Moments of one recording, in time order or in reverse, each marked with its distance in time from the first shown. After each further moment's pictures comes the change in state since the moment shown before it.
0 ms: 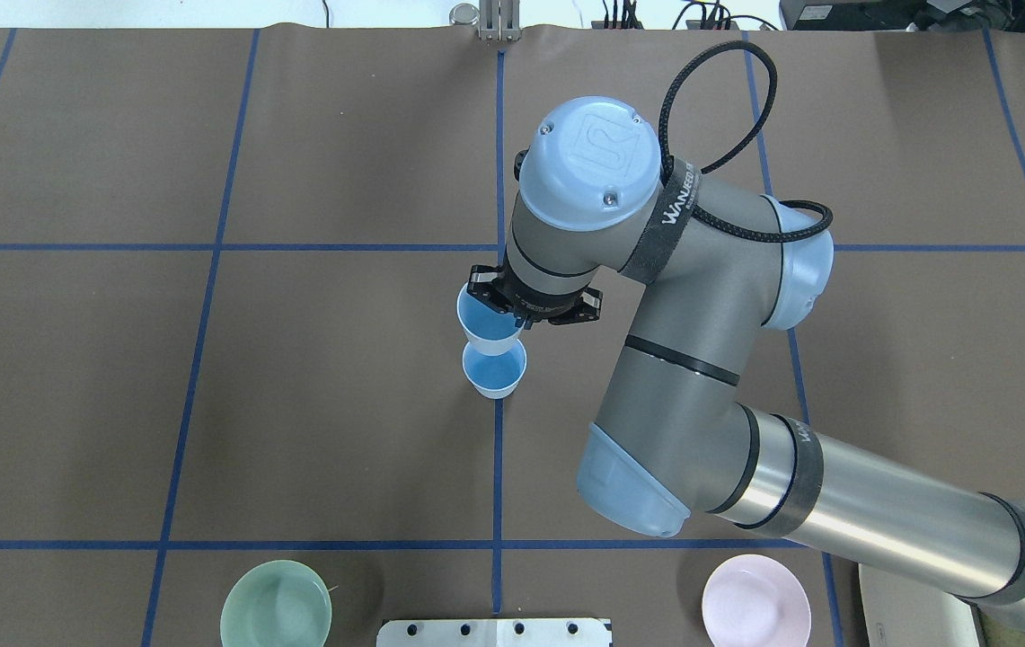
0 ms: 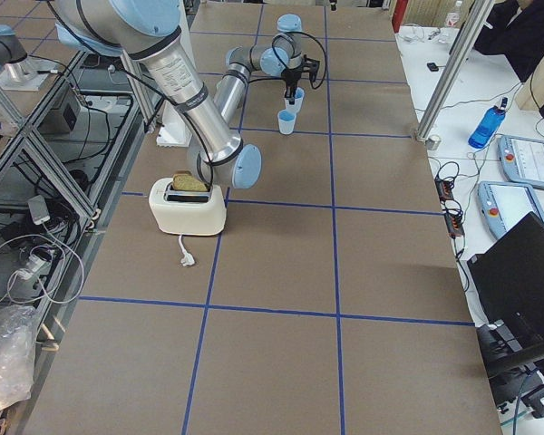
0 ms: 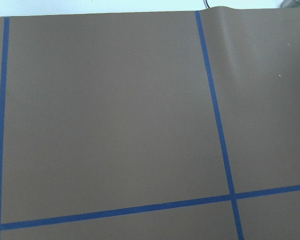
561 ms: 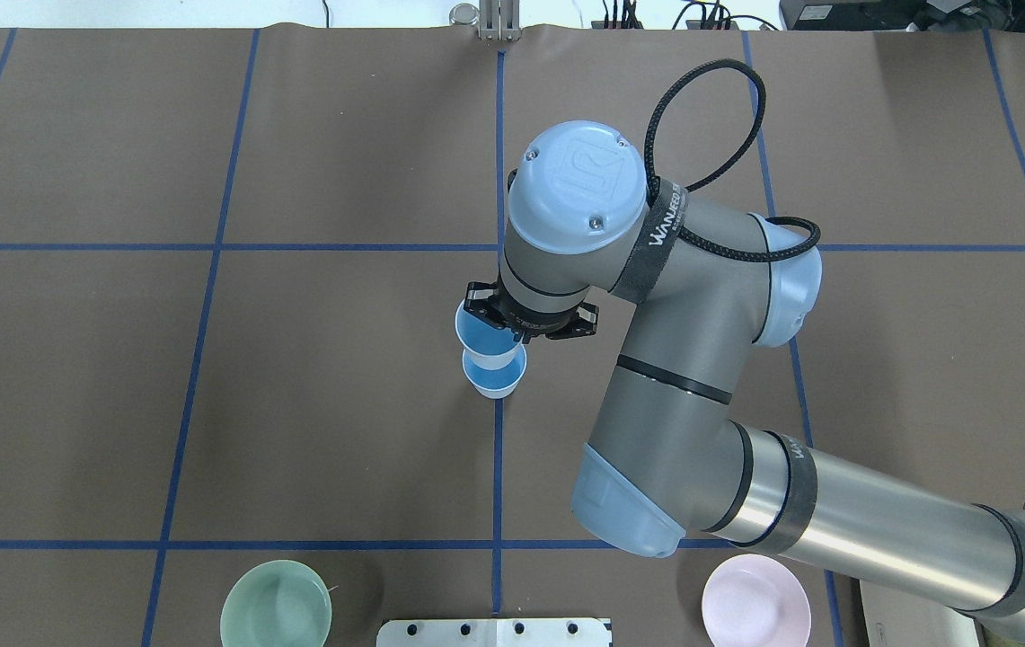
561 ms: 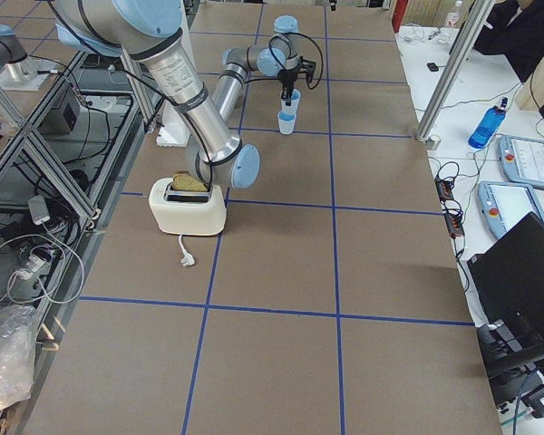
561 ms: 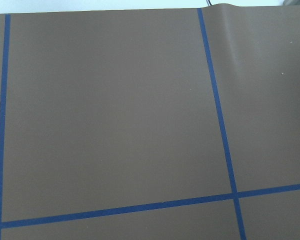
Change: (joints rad) left arm 0.002 0.000 0.001 0.000 -0.001 -0.002; right arm -0.027 -0.004 0.002 -0.014 -0.019 0.001
